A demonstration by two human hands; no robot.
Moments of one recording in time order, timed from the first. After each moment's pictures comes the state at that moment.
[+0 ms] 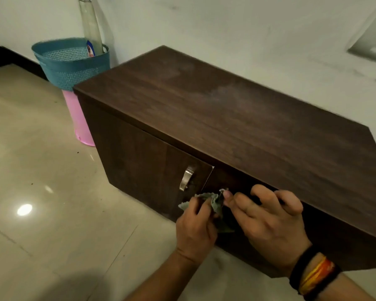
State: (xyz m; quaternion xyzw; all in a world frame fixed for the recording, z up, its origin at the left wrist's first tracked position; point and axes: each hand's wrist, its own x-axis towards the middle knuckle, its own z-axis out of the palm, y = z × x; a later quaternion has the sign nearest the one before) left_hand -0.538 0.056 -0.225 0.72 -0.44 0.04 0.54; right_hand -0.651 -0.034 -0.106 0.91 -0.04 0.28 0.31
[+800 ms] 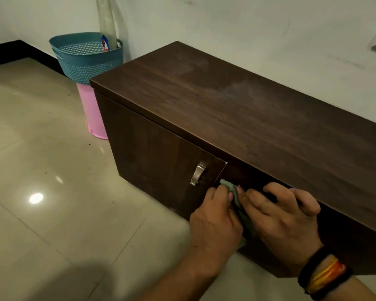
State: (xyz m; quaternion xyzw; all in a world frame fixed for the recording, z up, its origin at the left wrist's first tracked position) left_hand -0.552 0.050 -0.176 0.75 -0.38 0.01 0.54; right_hand -0.649 -0.038 -0.106 0.90 -0.04 0.32 0.29
